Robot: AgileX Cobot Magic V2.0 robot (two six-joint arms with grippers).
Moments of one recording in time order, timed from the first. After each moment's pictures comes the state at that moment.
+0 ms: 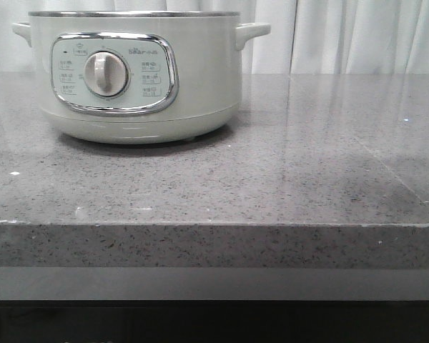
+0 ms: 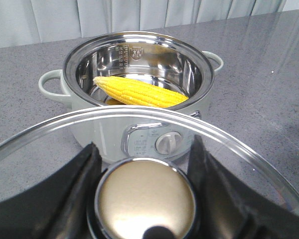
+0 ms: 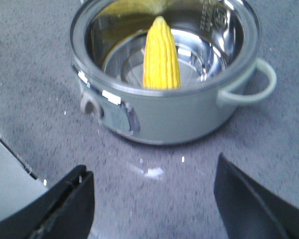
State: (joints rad) left arm -0.47 0.63 -0.90 -0.01 0.69 -0.02; right arm 0.60 1.11 -1.16 0.16 0.64 -0.08
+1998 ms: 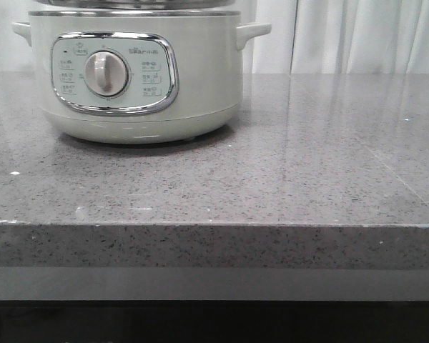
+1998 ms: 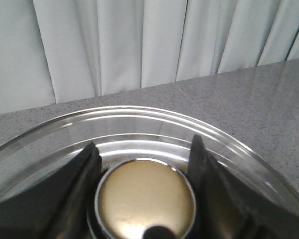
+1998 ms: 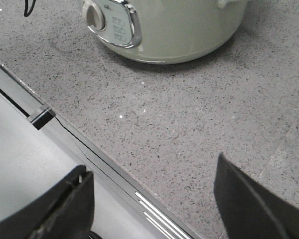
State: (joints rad) left arm -0.47 1.64 -1.37 0.01 0.03 -0.02; right arm 0.60 0.81 -0.84 0.16 0.66 -0.08
